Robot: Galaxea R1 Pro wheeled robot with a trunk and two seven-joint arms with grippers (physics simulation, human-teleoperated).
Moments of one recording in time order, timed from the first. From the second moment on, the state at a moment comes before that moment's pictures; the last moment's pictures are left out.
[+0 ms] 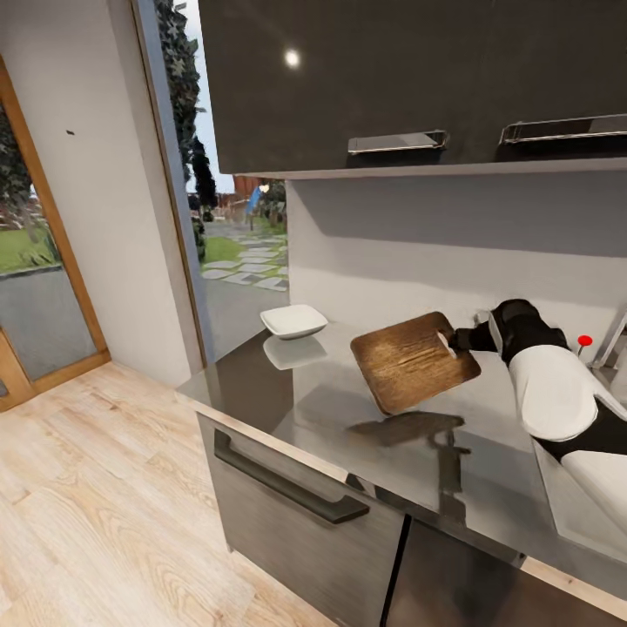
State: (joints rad) left arm 0.00 -0.01 0.00 -0.05 0.03 -0.22 0.00; right arm -1.40 -0.12 -0.72 -0.39 0.84 0.78 0.25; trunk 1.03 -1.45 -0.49
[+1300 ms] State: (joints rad) left arm 0.00 -0.01 0.00 -0.02 0.03 -0.30 0.00; right arm -1.33 -0.16 -1.05 -0.40 0.83 0.67 0.04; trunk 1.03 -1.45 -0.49
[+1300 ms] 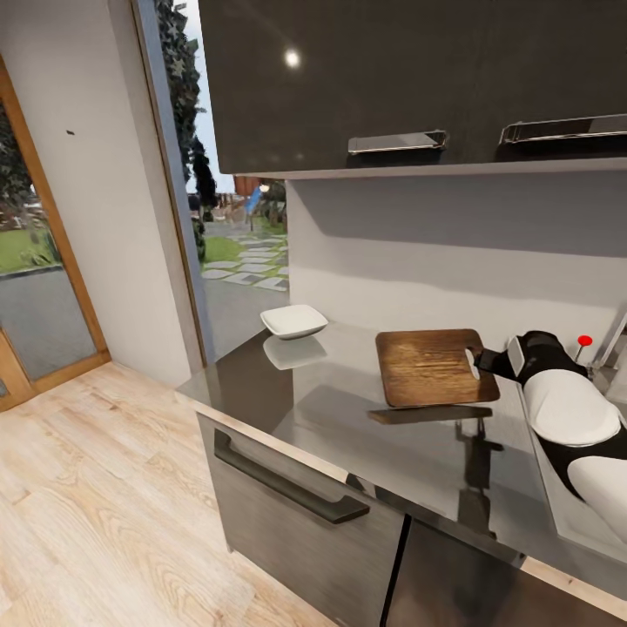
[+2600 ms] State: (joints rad) left arm 0.00 -0.01 0.00 0.00 0.03 -0.34 0.00; right arm -1.33 -0.16 -1.06 -0.40 0.83 0.68 0.00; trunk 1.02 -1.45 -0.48
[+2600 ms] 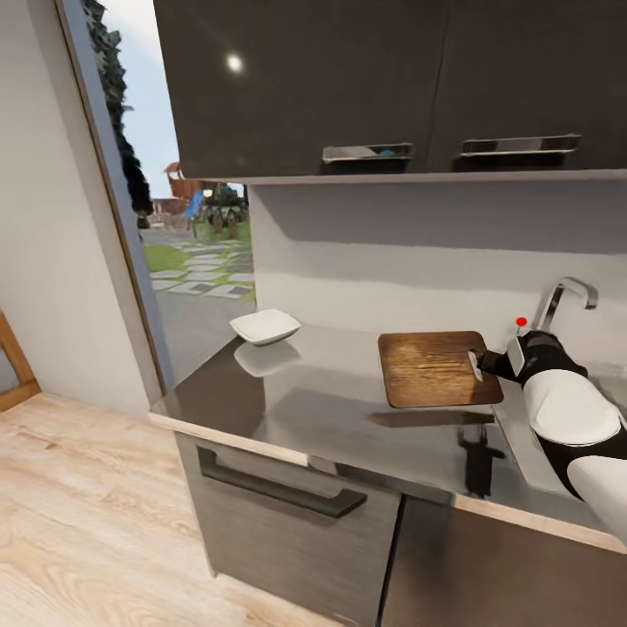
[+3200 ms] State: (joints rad) left arm 0.00 -0.01 0.00 0.00 0.03 -0.34 0.00; right arm -1.33 -0.16 -1.06 -0.40 0.83 0.68 0.01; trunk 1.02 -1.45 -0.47
